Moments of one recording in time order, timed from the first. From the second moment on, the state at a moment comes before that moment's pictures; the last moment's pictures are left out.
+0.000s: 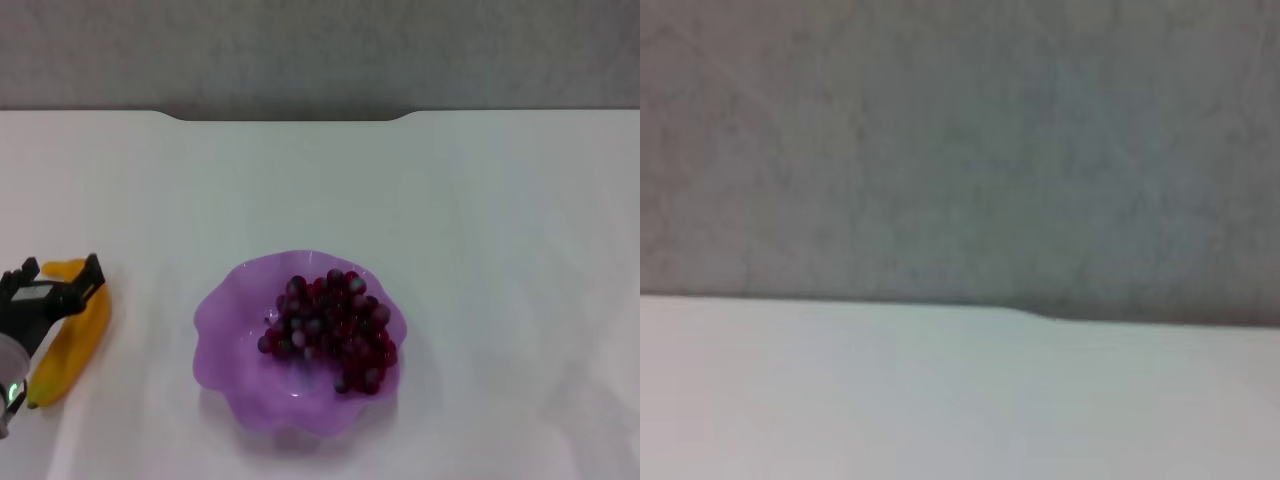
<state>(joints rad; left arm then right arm) -0.46 -2.04 -0.95 -0.19 2.33 0.75 -0.24 0.20 2.02 -2.03 -0.34 0.83 -1.46 0.05</state>
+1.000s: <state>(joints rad) -0.42 -2.05 -0.82 -0.23 2.32 0.71 -0.23 0.20 2.02 -2.03 -0.32 0.83 -1.46 0.06</state>
